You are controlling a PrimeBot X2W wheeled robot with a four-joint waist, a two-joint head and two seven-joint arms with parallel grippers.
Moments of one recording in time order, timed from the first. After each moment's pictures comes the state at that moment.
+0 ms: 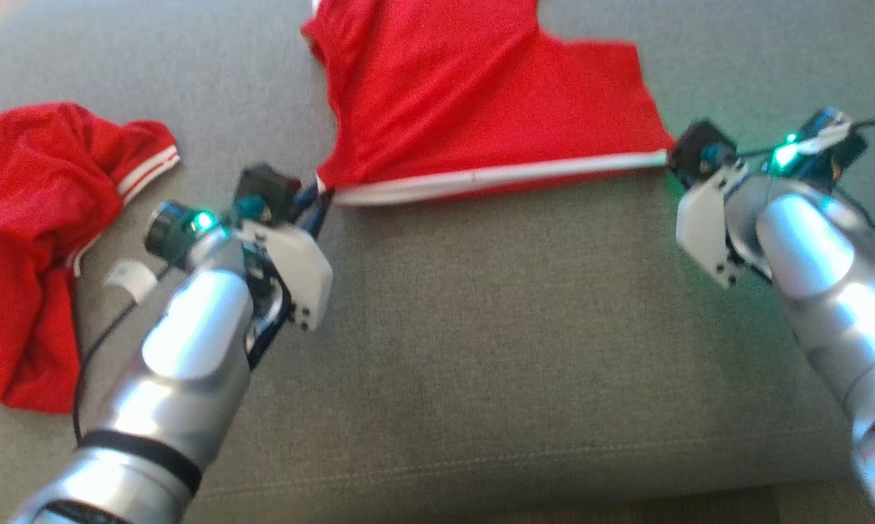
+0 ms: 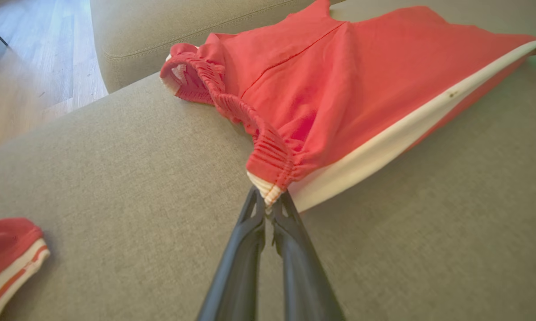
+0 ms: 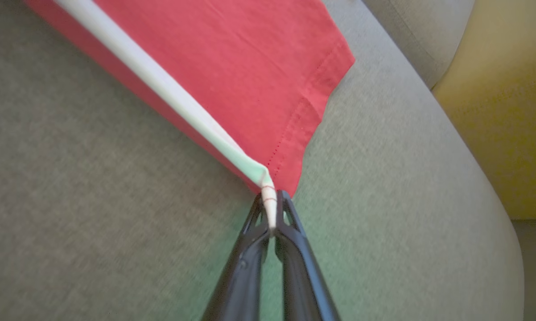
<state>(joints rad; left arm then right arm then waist) -0.76 0.14 -0.64 0.91 -0.29 -0.12 -0.14 -1.03 -0.23 0.58 1.30 -0.14 0.13 -0.14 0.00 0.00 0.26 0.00</state>
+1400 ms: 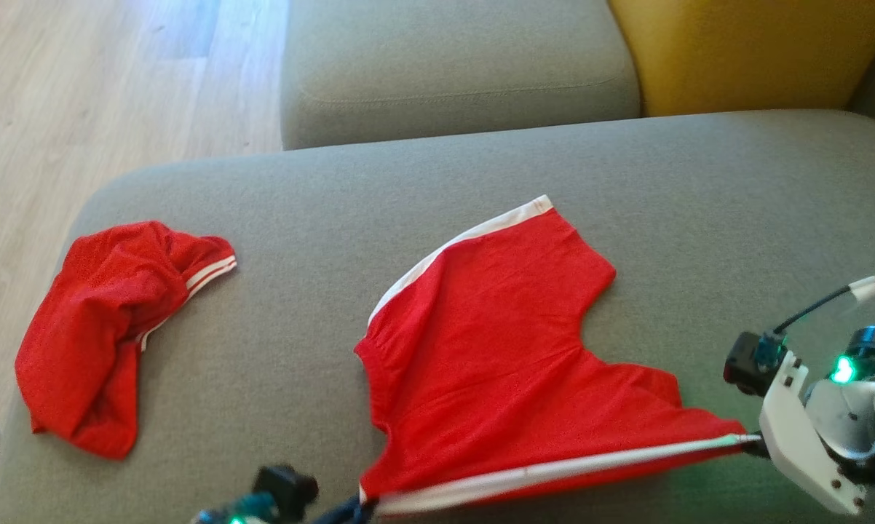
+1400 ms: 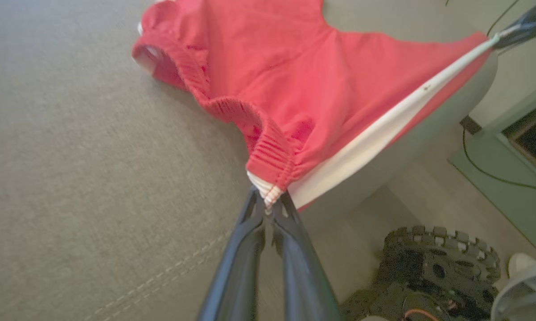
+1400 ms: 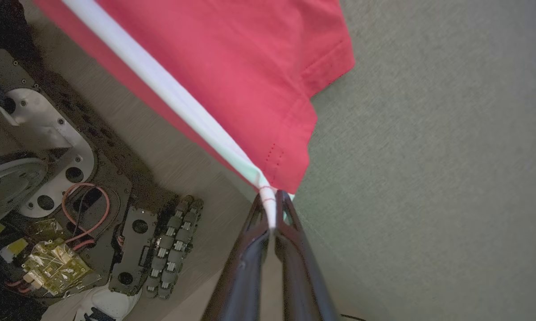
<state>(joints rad) 0.08 0.39 -0.72 0.11 -0.49 -0.03 0.11 -0.71 -0.98 1.30 0.14 0.89 0.14 0.63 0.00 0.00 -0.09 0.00</state>
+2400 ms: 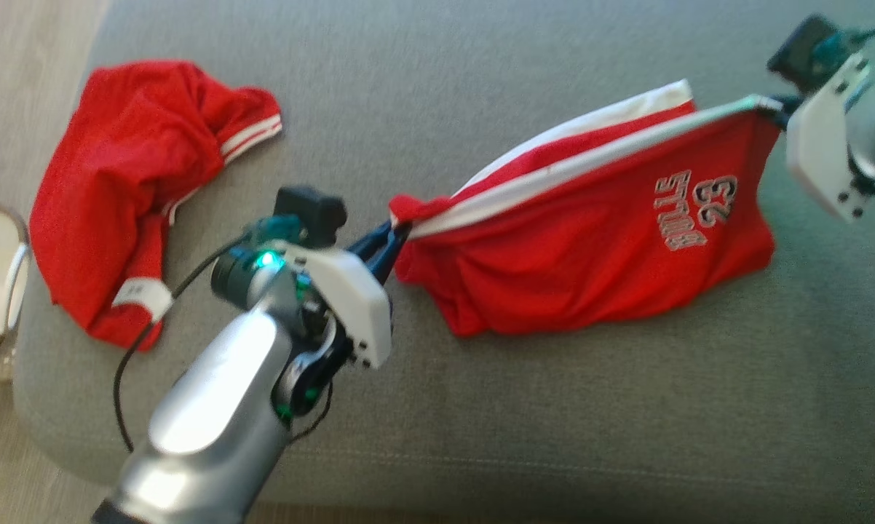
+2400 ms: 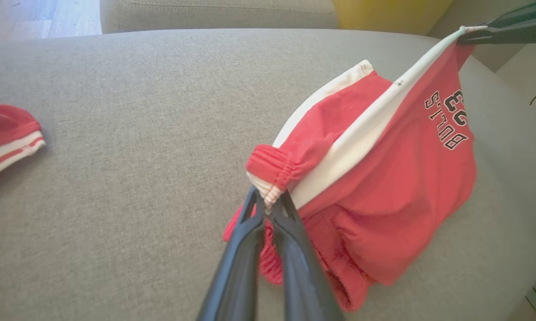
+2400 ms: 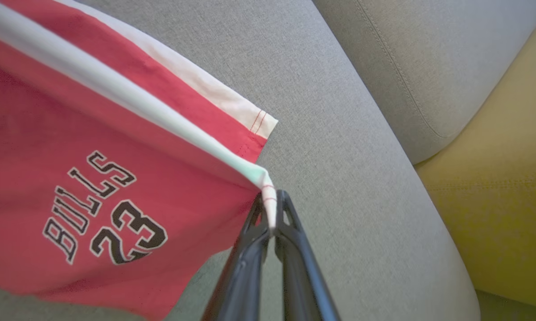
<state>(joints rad) -0.51 0.18 -0.63 0.29 -0.55 -0.01 0.21 -1.24 -0.75 1.28 0.60 0.70 0.13 0.32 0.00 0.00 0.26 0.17</state>
